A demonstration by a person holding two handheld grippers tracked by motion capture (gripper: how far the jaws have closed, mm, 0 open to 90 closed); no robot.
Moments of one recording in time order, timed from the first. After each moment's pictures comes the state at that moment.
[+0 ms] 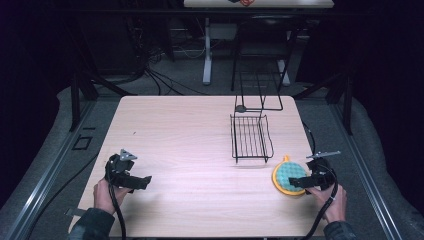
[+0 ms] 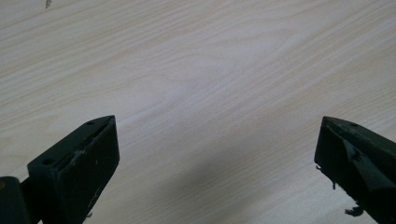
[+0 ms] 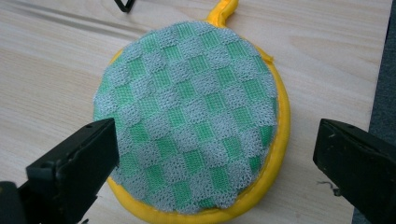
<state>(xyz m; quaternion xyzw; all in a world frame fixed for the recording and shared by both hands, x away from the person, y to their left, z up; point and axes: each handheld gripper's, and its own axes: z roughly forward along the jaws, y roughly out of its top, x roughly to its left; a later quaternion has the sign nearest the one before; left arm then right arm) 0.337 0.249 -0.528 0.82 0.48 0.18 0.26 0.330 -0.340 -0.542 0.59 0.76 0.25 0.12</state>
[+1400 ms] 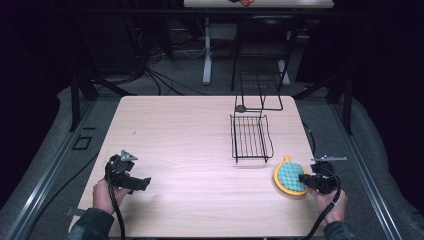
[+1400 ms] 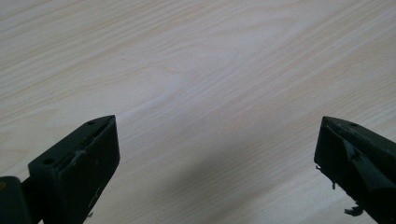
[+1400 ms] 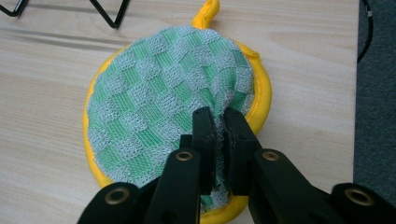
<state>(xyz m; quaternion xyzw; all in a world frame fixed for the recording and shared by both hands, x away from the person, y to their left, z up) 0.337 0.250 -0.529 0.83 0.48 0.17 0.25 0.315 -0.344 -0.543 0.62 0.72 0.28 0.15</state>
